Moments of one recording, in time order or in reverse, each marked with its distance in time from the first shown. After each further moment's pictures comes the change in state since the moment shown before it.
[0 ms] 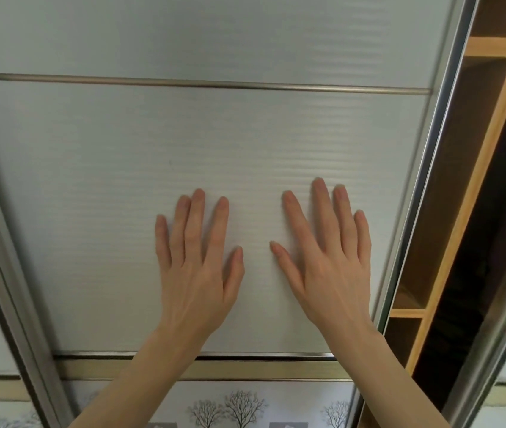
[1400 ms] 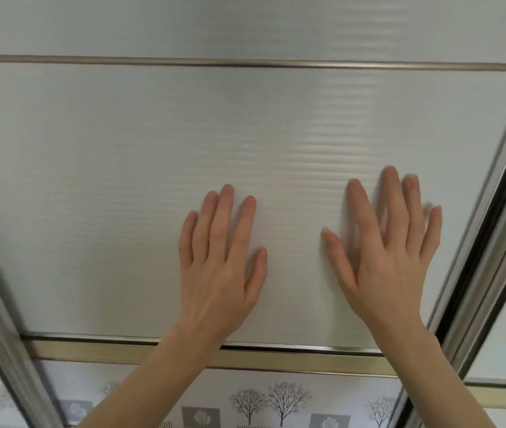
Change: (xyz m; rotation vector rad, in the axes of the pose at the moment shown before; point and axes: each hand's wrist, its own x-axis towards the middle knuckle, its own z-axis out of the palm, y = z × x) left_hand -0.003 0.089 0.016 -0.015 -0.045 0.025; right_hand -0.025 0.111 -0.019 -0.012 0.132 0.091
